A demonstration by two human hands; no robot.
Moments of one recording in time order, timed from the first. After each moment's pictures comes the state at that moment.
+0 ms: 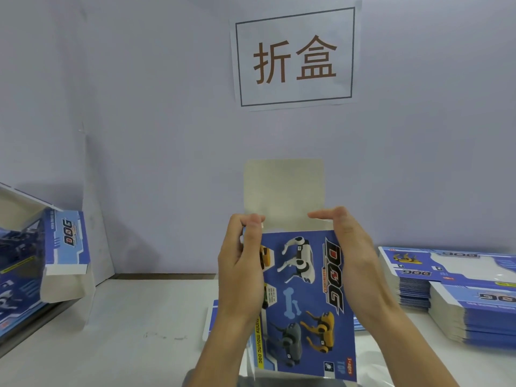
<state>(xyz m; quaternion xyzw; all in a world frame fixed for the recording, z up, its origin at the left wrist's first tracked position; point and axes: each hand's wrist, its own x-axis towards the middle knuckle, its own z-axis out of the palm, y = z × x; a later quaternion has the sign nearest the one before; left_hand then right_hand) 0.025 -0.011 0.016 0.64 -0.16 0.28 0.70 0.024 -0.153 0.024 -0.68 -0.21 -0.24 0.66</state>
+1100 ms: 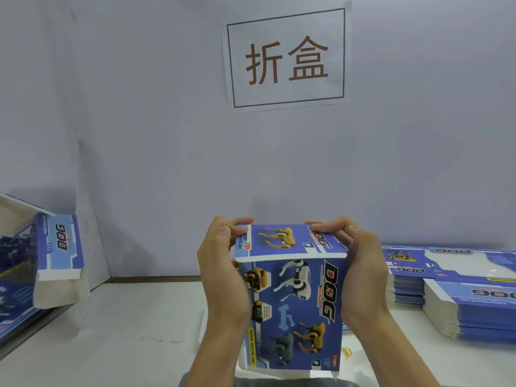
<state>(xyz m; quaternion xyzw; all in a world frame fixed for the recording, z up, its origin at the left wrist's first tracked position) 0.026 -0.007 0.017 0.50 -0.17 0.30 0.79 0.030 -0.159 0.011 -0.54 -0.20 -0.23 0.79</state>
